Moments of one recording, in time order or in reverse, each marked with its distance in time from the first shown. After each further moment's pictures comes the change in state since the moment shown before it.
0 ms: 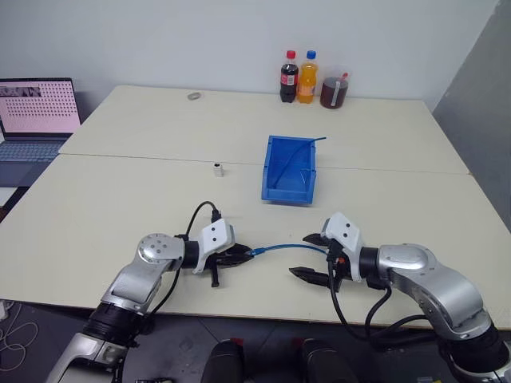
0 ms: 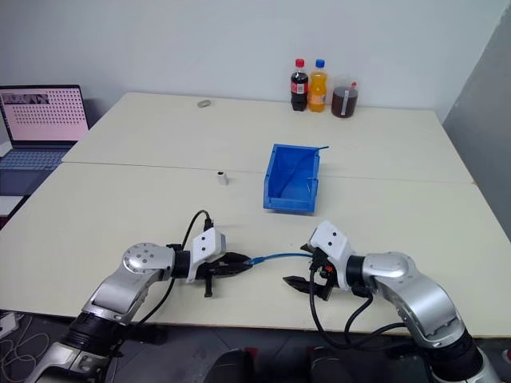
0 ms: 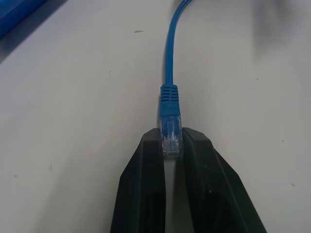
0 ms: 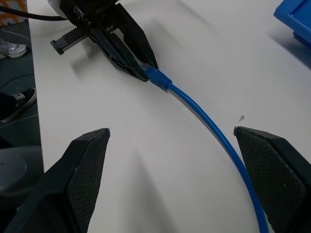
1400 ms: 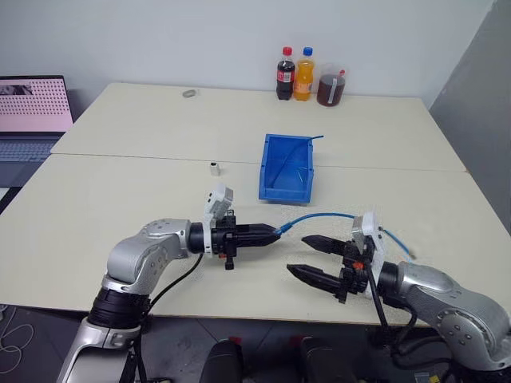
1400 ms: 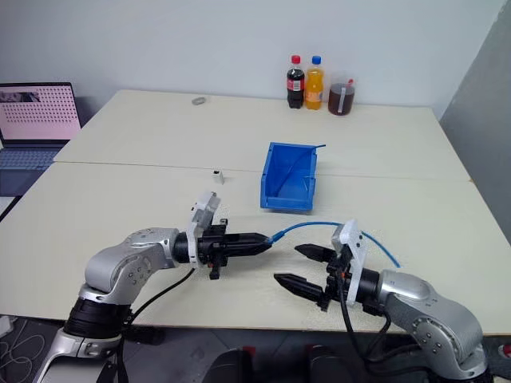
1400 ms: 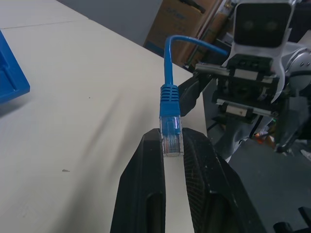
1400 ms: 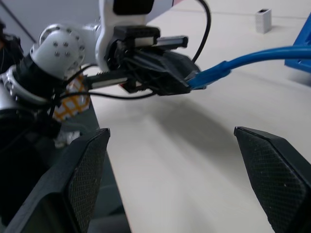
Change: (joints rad) left arm -0.118 -0.094 0.158 -0.193 -0.552 0.605 -0.024; right arm 0.184 0.091 -0.220 -0.097 0.471 0.007 -0.153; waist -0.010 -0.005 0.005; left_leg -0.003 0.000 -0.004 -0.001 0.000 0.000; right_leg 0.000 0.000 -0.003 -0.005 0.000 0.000
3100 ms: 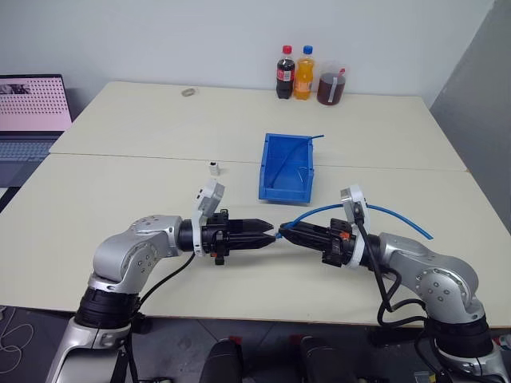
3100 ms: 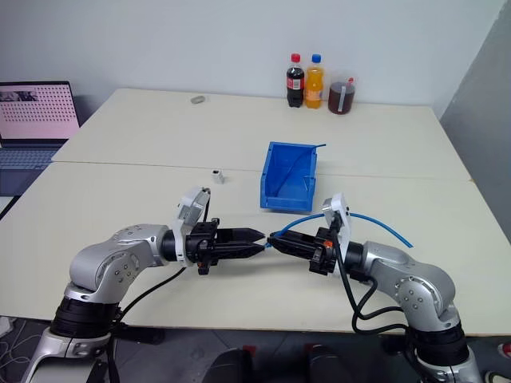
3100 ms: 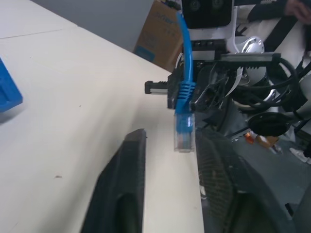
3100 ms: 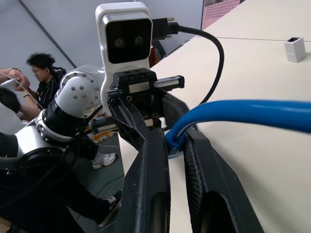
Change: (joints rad) left arm 0.017 0.070 0.027 -0.028 -0.014 -0.026 -0.055; right arm -0.237 0.064 0.028 0.197 0.123 0.047 0.049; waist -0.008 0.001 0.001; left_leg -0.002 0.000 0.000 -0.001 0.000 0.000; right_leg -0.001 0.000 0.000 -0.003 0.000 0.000
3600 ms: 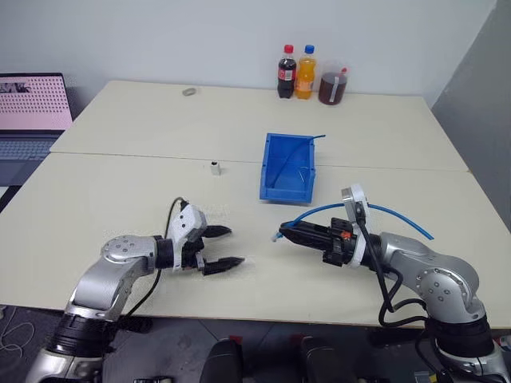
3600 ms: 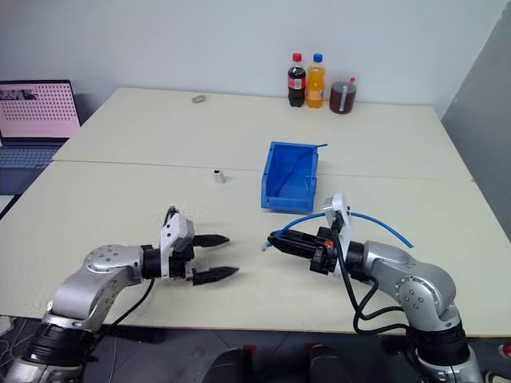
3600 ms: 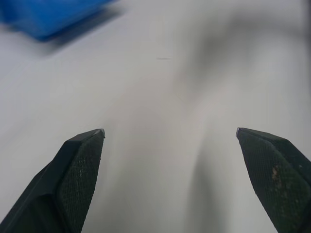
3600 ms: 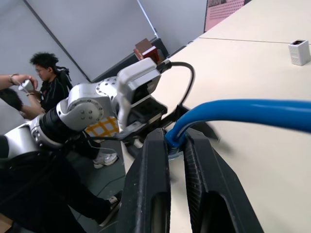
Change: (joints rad) left arm 0.190 0.066 0.016 0.108 0.361 -0.366 0.198; right arm 0.002 -0.007 0.000 0.000 -0.014 -0.019 0.003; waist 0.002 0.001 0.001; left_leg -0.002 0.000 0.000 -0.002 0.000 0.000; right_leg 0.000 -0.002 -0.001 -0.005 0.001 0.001
